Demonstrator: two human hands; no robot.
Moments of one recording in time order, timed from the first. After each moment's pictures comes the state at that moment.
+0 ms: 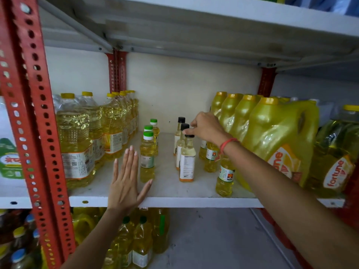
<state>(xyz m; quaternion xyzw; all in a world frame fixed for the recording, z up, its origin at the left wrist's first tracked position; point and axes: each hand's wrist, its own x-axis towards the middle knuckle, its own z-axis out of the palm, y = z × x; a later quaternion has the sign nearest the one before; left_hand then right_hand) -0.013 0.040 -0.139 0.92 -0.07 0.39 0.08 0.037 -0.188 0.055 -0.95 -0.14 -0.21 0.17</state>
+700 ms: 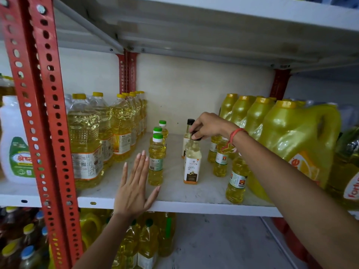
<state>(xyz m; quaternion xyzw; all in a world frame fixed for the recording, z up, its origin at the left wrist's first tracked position) -0.013 0.047 -0.143 0.92 -0.09 0.38 0.04 0.062 -0.175 0.074 -0.96 -0.20 -0.04 0.21</state>
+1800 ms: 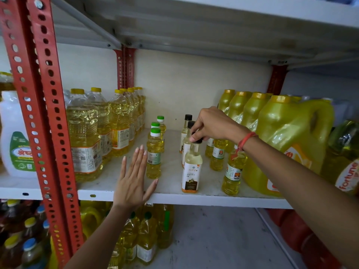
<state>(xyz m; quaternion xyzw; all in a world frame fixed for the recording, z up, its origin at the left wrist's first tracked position) -0.013 0.046 -0.146 0.92 -0.08 0.37 0.03 0.000 -0.185 0.074 -0.95 -0.27 -0.13 0.12</state>
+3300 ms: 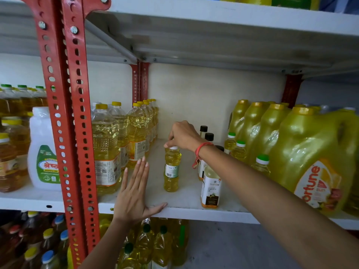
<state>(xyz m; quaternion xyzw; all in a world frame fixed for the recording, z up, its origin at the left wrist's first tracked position) -0.019 0.097 -0.145 0.93 -0.09 0.36 0.00 0.037 -0.062 0.054 -0.95 -0.24 -0.15 0.15</state>
